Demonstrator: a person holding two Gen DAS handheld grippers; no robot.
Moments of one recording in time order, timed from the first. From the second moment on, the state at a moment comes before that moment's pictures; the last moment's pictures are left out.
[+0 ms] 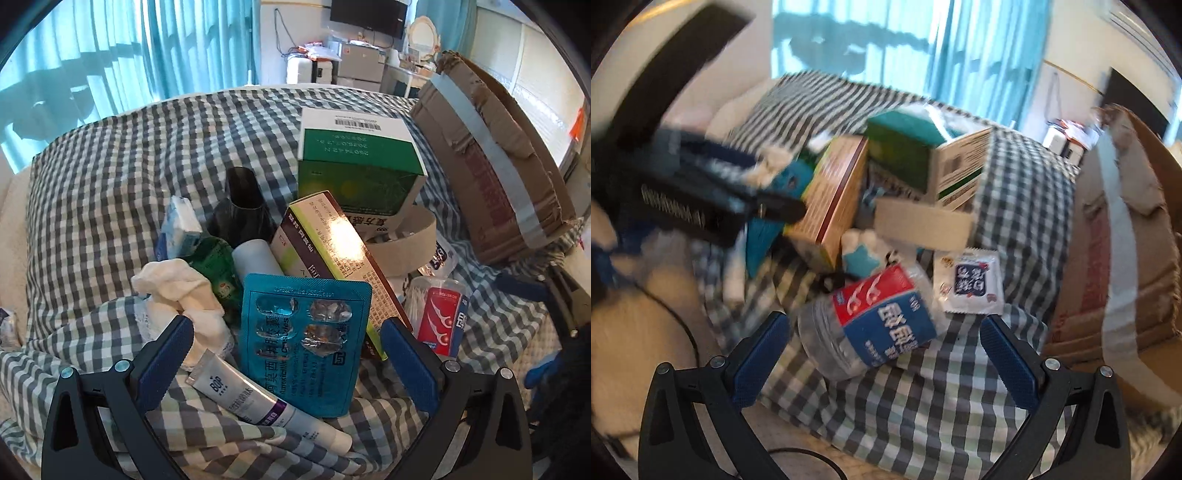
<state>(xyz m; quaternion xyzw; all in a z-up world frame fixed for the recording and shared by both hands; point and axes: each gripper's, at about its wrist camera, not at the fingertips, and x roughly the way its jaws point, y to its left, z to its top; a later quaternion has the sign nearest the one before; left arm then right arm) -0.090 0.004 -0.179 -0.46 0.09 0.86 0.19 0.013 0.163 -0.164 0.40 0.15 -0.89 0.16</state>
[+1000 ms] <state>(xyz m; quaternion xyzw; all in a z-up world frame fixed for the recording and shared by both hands) -0.085 0.015 -0.182 -0.46 0.06 0.85 0.24 -0.006 0.177 -0.180 0.38 0.09 -0.90 0.19</state>
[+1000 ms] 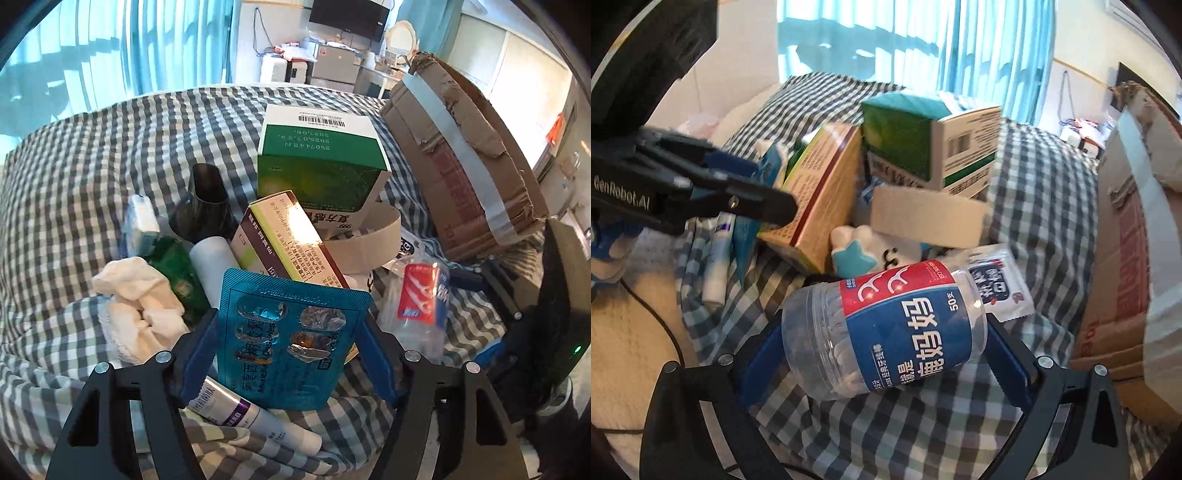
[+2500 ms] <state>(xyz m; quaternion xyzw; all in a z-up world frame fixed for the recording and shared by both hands) -0.030 0.001 -0.031 -0.20 -0.03 0.98 0.07 0.012 0.222 0.004 0.13 0.02 -0.99 0.08</state>
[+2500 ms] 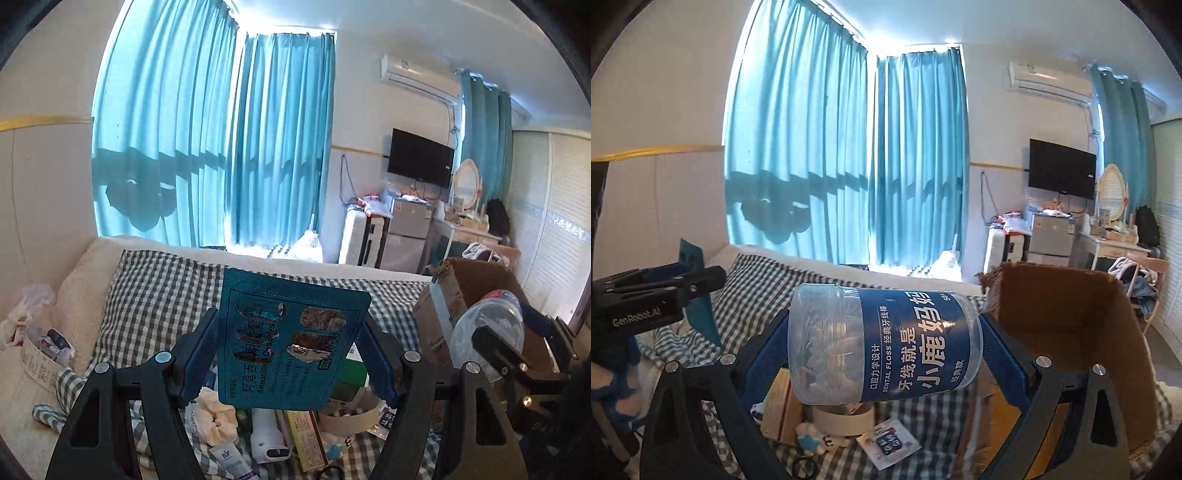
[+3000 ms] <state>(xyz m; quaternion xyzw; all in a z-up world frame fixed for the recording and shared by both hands) -0.006 0.030 0.020 -0.14 0.00 0.99 0.07 0.057 0.257 0.068 0.06 0.03 -1.00 0.06</state>
